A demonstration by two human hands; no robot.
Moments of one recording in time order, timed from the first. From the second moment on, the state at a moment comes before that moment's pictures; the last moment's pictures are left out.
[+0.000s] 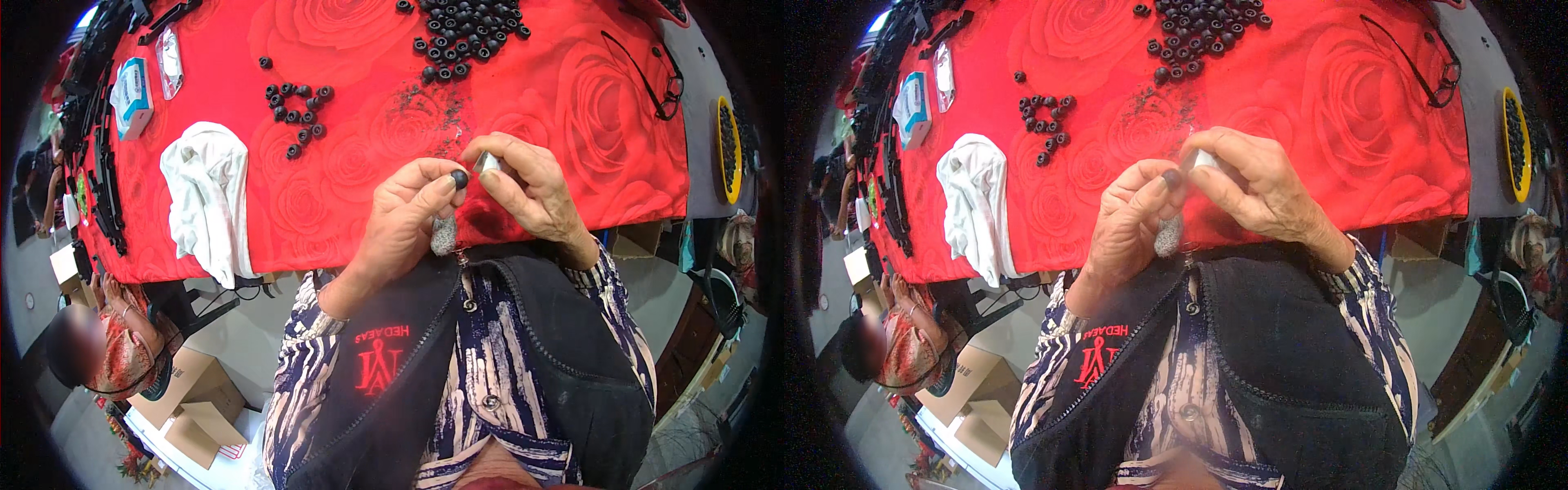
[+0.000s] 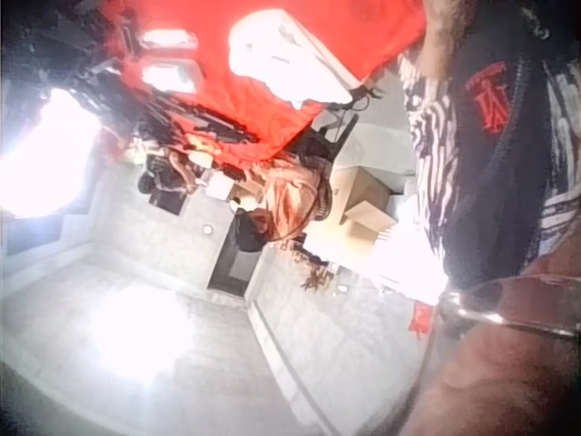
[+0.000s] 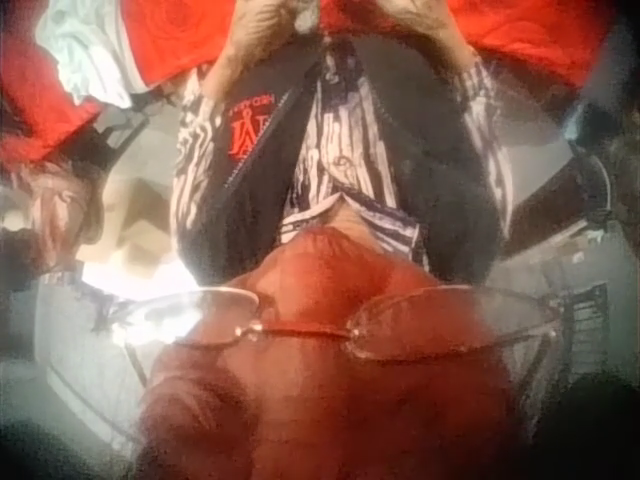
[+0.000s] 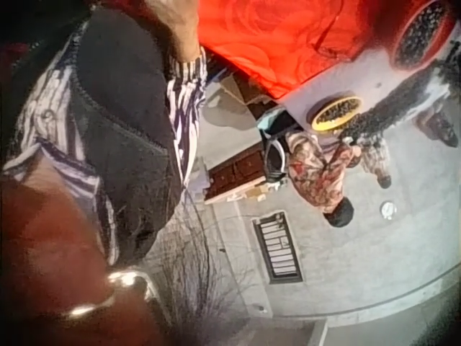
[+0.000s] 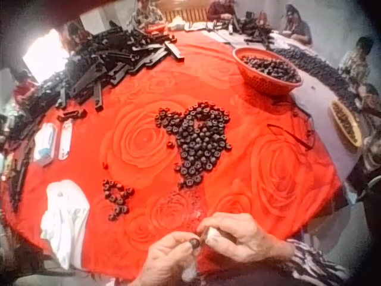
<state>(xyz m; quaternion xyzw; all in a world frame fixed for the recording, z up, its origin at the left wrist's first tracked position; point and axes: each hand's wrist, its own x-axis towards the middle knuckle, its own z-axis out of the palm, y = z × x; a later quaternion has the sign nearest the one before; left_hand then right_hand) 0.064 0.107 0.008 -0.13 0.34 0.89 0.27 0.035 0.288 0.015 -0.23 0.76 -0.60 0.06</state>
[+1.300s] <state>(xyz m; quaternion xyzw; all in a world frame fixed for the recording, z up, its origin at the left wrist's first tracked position) 0.005 0.004 -0.009 -0.09 0.82 0.54 -0.13 0.027 0.293 0.009 -0.20 0.86 -0.47 -0.03</state>
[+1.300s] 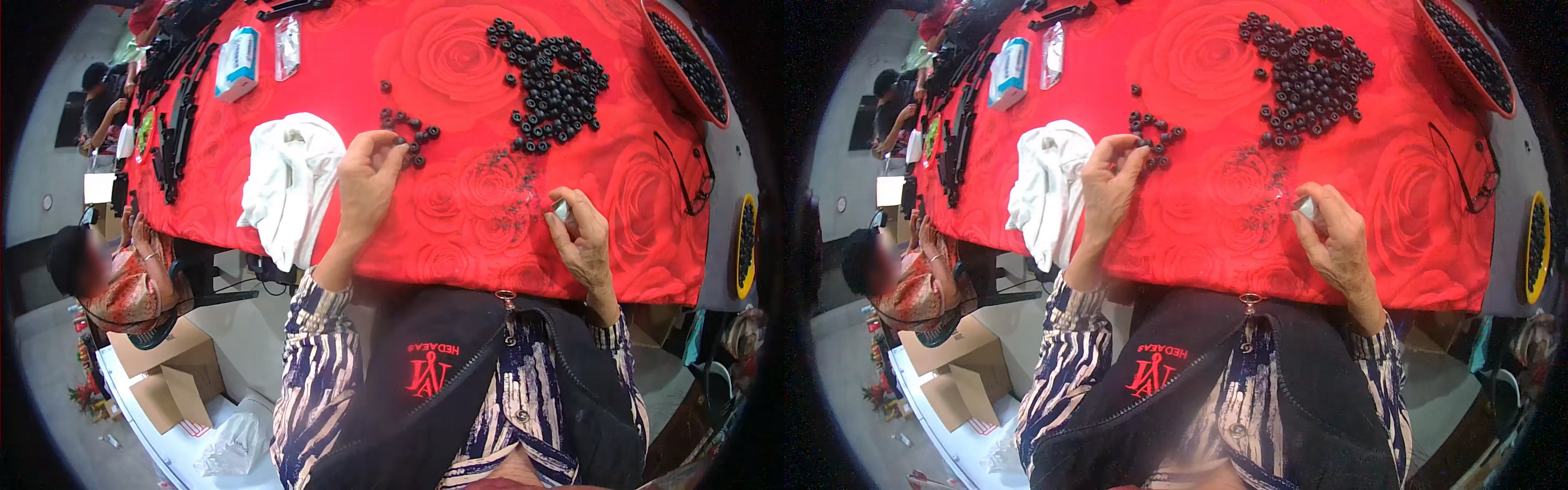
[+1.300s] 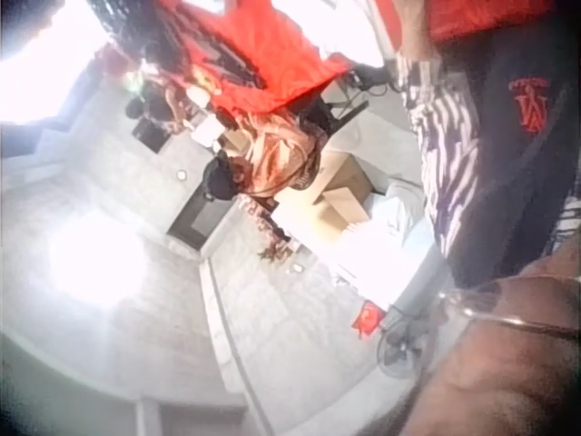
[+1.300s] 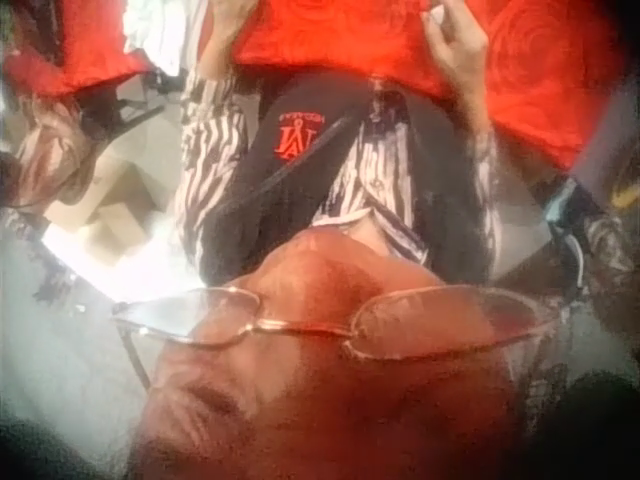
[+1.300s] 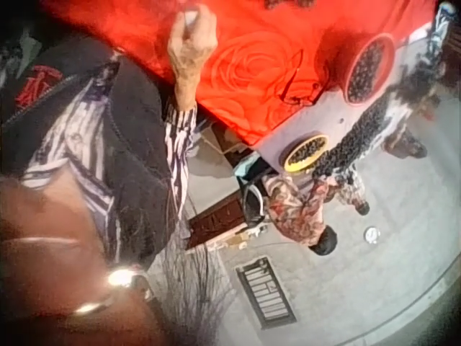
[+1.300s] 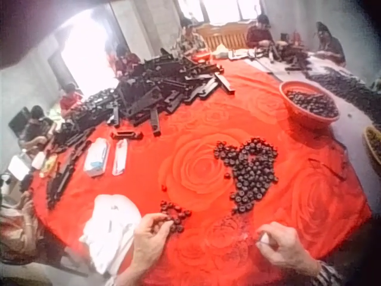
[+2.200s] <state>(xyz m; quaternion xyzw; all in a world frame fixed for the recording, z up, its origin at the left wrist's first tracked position) -0.040 0.005 -0.032 0.18 0.91 0.32 -0.18 0.027 0.286 0.003 -0.22 0.87 -0.43 -0.06</state>
